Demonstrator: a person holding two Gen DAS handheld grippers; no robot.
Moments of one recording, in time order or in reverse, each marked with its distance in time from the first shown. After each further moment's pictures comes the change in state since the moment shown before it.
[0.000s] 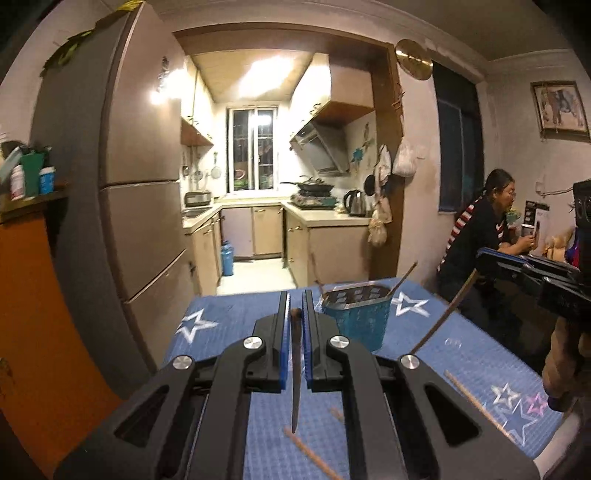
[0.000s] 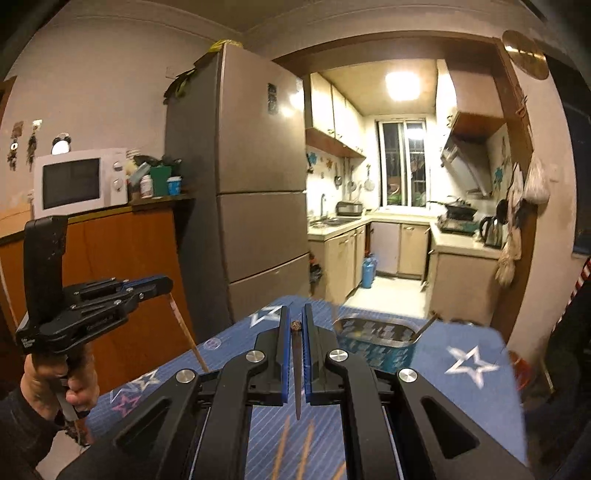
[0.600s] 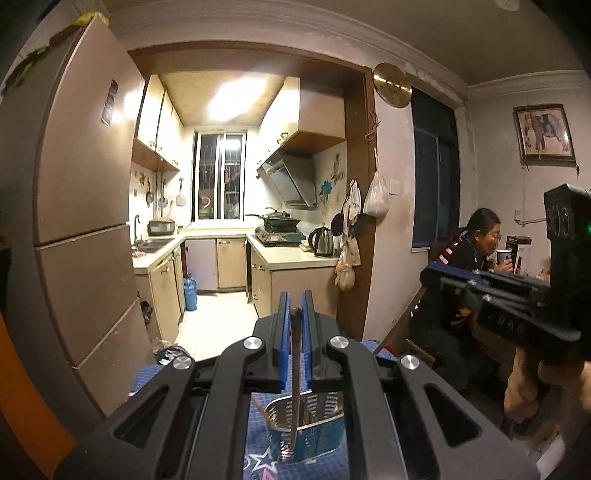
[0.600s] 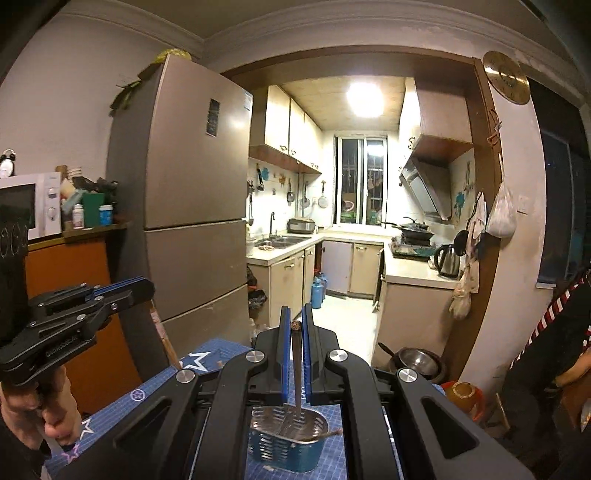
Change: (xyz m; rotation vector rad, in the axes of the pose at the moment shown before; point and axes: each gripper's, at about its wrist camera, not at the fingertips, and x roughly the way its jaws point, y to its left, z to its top) left arm 0.109 -0.057 0.119 -0.011 -0.089 -0.118; right arm 0.073 -0.099 0.115 -0.016 -0.025 -0.179
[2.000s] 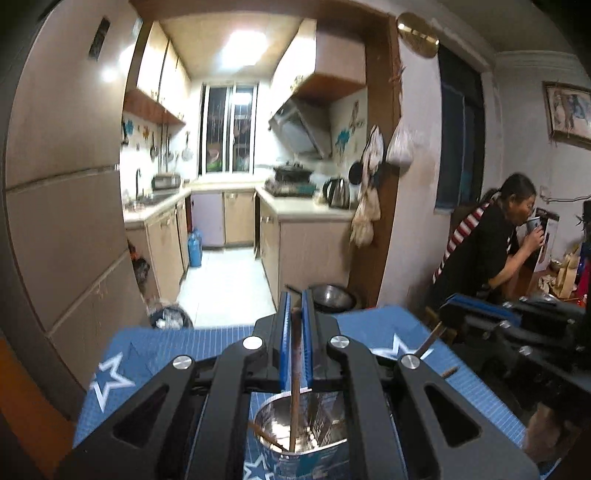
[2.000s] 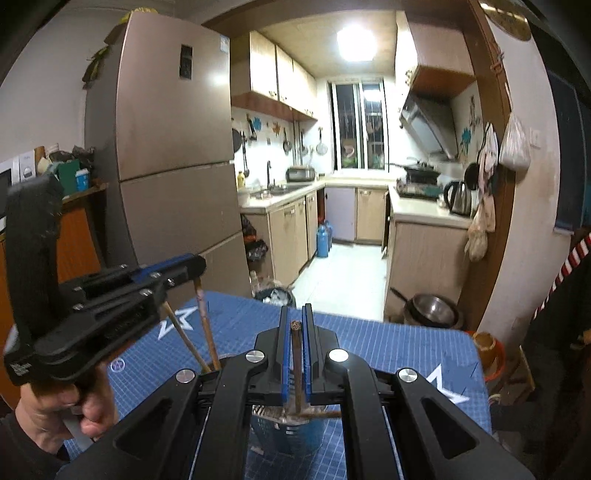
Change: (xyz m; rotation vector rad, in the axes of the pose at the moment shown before) left arm 0.136 0.010 -0.067 -0.037 0.187 0.046; right arm 0.102 -0.030 -0.090 0.081 0.199 0.034
